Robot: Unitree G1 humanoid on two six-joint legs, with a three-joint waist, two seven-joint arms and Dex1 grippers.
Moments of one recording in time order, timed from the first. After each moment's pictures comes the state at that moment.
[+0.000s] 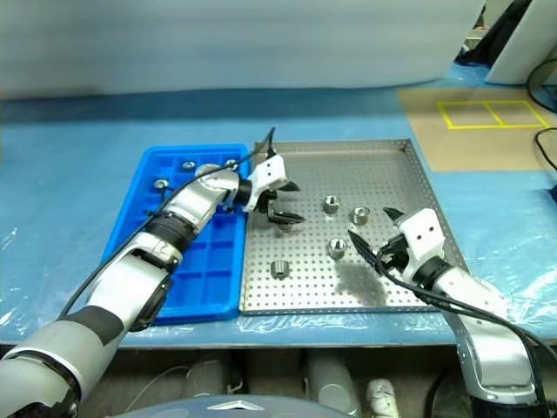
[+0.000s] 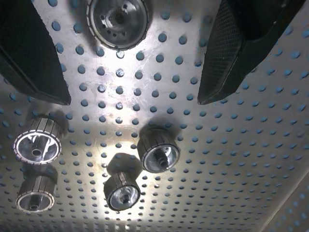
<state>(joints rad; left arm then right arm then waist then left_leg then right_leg) -1.02 0.19 -0.35 0.90 0.03 0.05 -1.12 0.16 -0.52 -0.22 -0.55 0.29 0.43 0.53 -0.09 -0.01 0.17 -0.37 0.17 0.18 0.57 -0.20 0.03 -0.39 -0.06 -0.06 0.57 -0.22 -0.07</state>
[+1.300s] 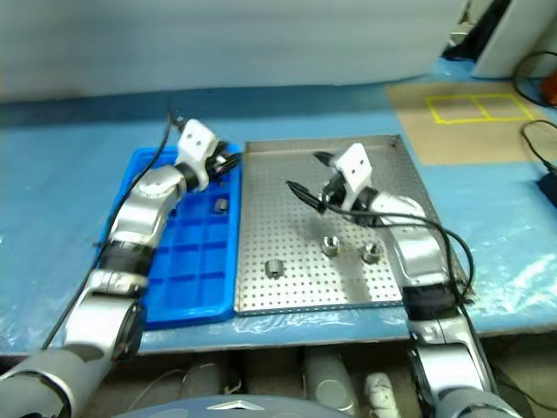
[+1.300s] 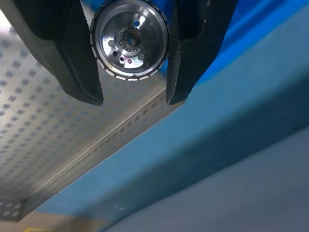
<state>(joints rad) -0.60 0.28 0.07 0.19 0.00 0.33 -0.51 -0.59 -0.36 0.06 0.10 0.26 0.21 0.78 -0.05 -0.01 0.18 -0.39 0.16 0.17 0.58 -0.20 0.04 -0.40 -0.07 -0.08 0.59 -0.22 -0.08</state>
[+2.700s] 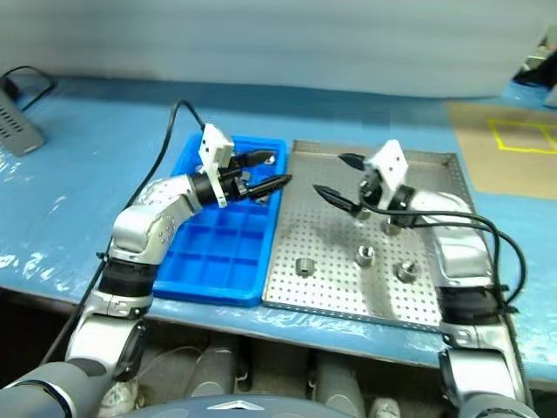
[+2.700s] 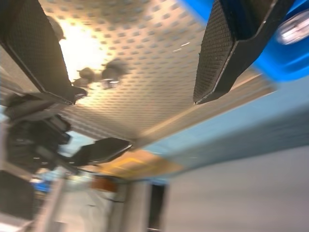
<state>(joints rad) -0.70 0.28 -0.09 0.08 -0.41 0.50 -0.96 -0.36 -0.59 -0.12 -0.15 0.33 0.39 0.86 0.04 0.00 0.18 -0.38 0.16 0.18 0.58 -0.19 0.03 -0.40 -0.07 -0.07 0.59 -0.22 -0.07</state>
